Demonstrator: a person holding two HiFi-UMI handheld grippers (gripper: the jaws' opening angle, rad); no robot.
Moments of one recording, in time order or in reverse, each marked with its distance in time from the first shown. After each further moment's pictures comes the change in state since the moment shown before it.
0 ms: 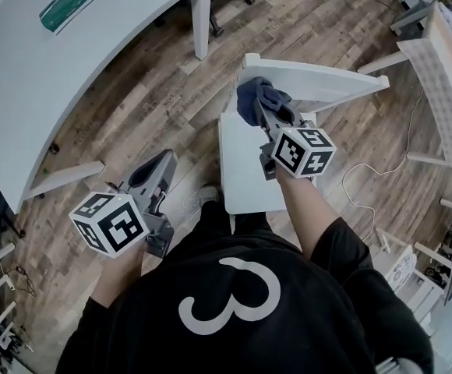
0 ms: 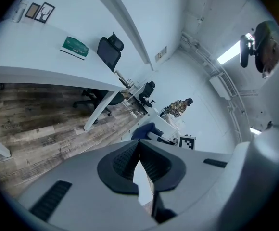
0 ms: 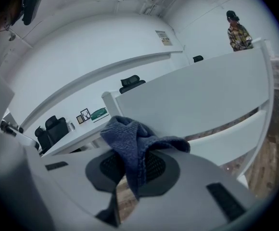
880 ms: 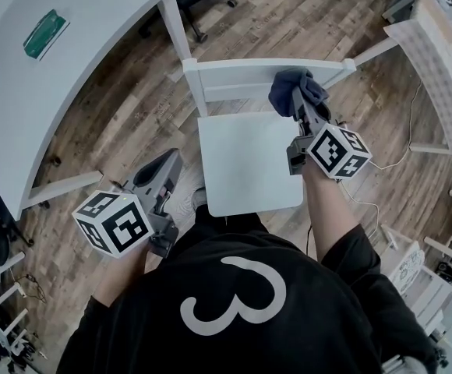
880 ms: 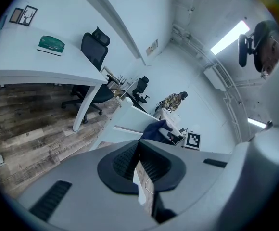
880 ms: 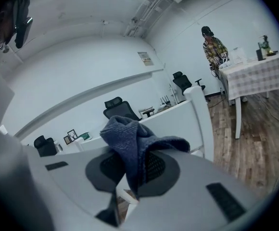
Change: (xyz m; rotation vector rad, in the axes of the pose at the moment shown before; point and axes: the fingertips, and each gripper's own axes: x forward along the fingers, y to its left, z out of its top) left arm 0.062 -0.093 -0.019 0.078 0.035 -0.027; right arm -0.111 -0.130 0.078 0.101 -0.205 -0.124
